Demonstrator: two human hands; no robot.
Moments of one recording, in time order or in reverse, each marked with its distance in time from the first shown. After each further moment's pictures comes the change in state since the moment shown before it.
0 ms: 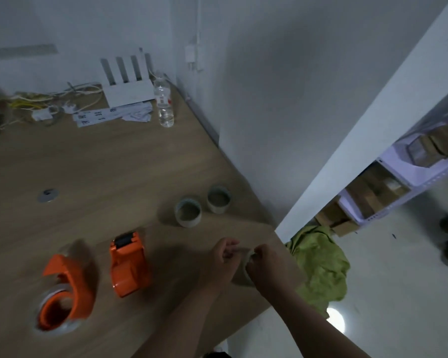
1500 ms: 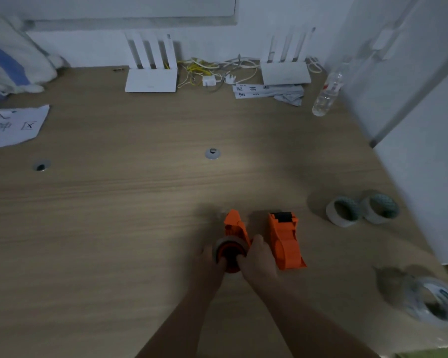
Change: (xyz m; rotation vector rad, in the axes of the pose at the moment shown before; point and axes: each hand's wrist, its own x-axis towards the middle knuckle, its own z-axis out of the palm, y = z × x) left_hand -0.128 -0.164 -0.328 0.369 0.497 -0.332; right_hand -0.110 -0.290 0.243 -0.014 -0.351 -0.135
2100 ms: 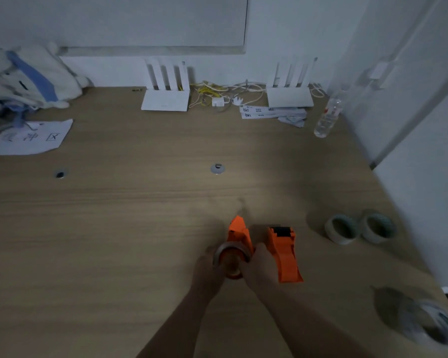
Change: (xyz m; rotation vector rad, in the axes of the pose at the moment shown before) left_hand -0.013 0.030 -0.021 -0.165 0.040 0.071; right_hand -0.006 -0.004 -0.027 0.005 0.034 -0.092
